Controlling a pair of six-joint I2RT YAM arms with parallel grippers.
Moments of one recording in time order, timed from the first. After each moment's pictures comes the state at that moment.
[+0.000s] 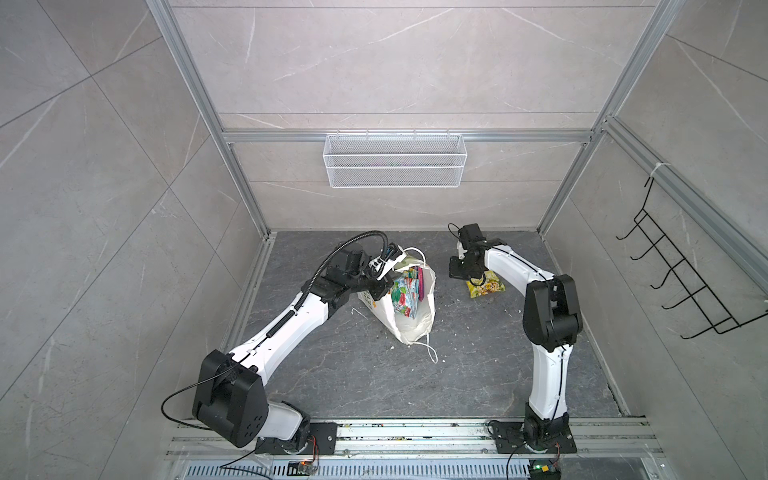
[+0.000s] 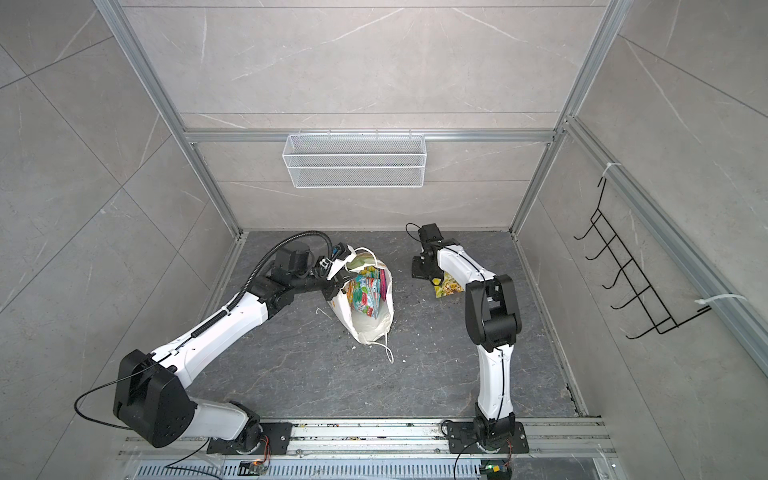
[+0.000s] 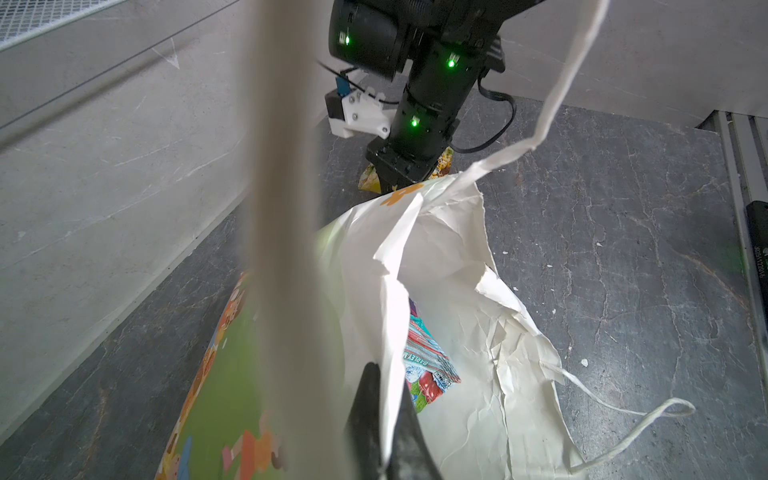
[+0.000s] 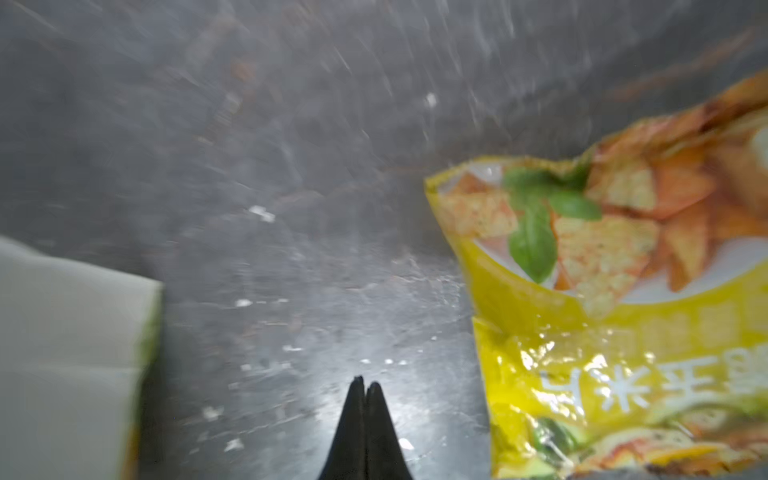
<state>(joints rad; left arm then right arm) -0.52 1.42 1.15 -0.24 0.49 0.41 0.26 2.13 1.71 -0.78 -0.03 0.31</state>
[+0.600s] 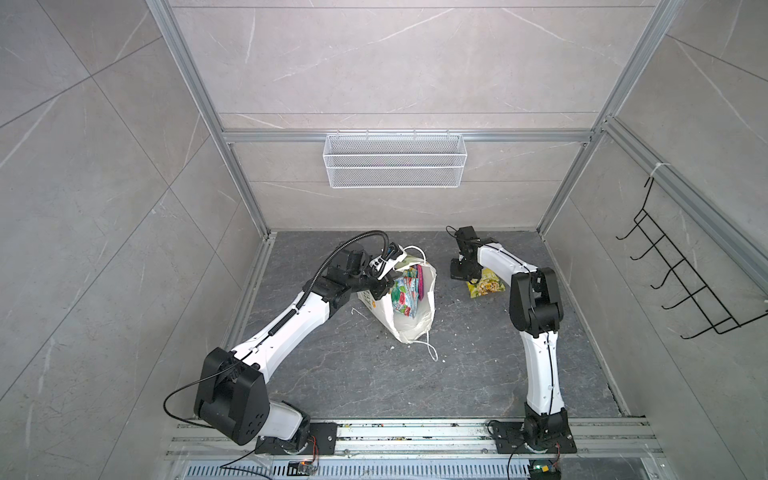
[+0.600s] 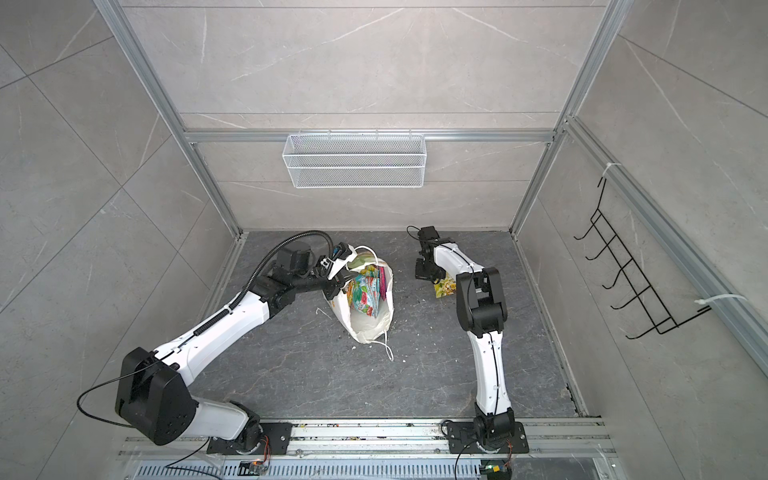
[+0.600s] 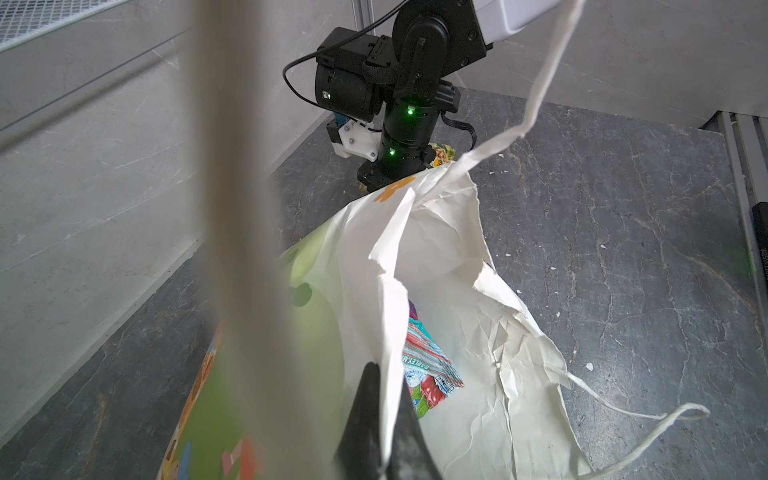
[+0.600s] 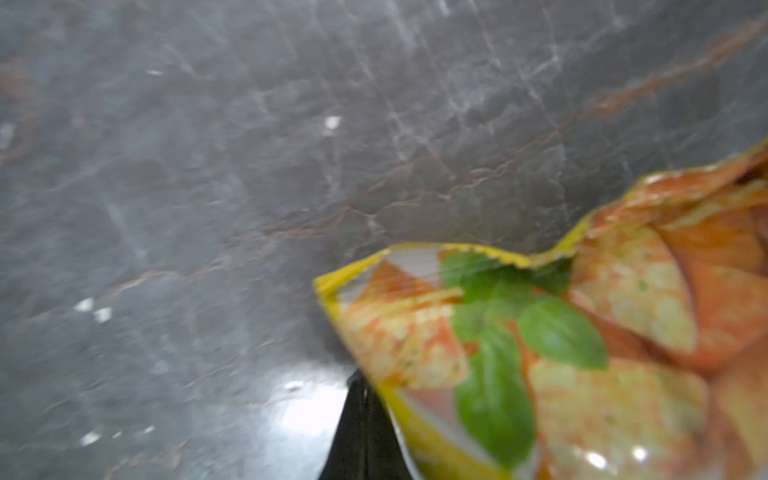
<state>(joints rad) -0.52 1.43 1.15 -0.23 0.49 0.41 0.22 2.32 1.87 -0.82 0.06 0.32</state>
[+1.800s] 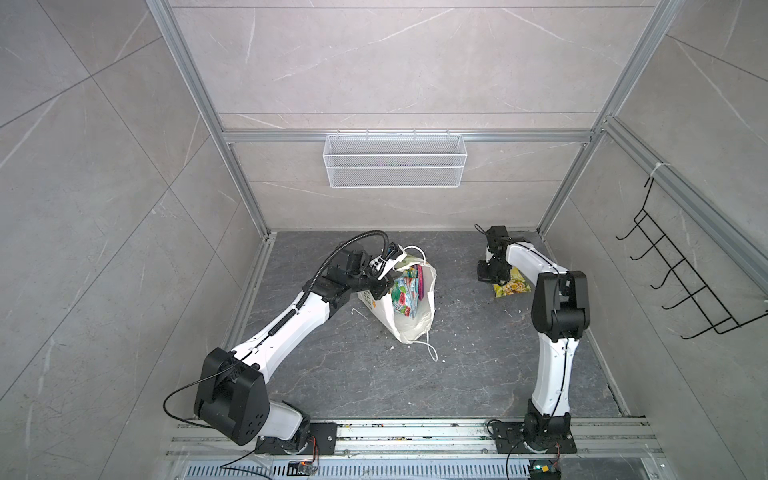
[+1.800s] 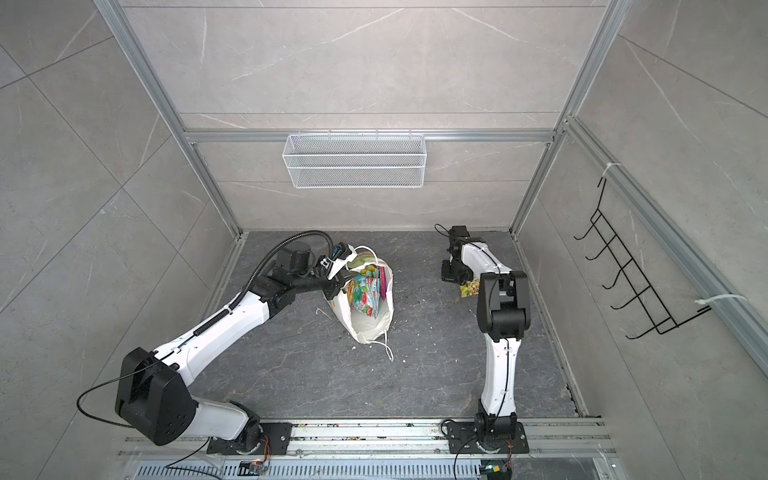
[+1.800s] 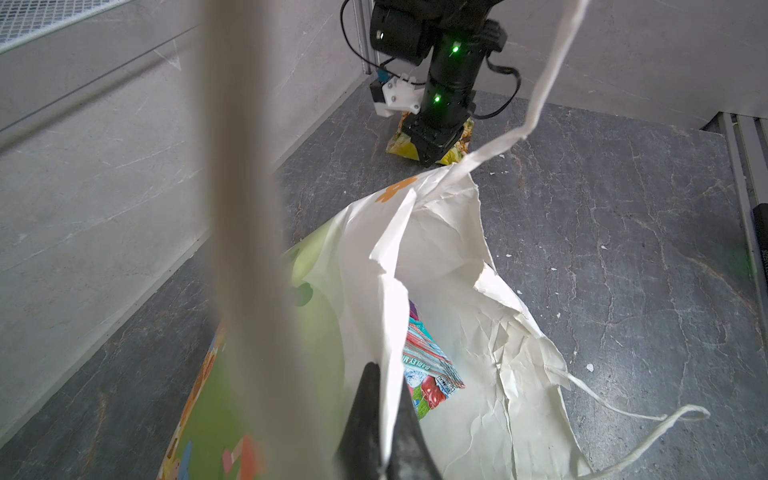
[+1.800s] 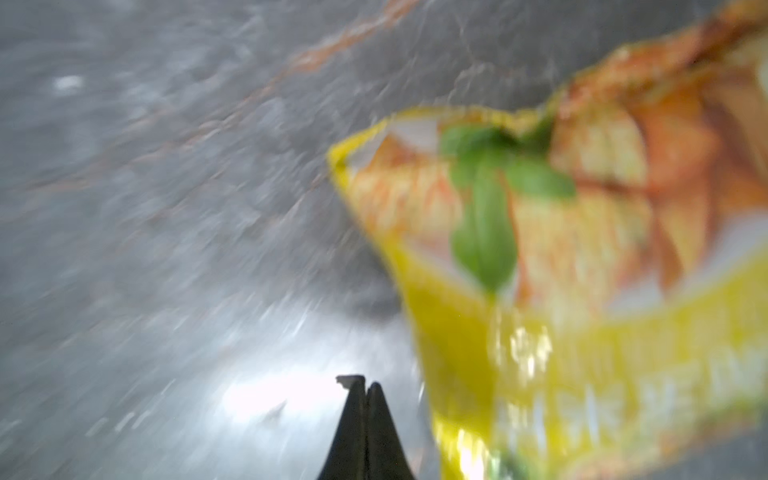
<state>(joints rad) -0.52 1.43 1.15 -0.23 0.48 0.40 0.06 2.09 1.67 -0.85 0.00 0.20</state>
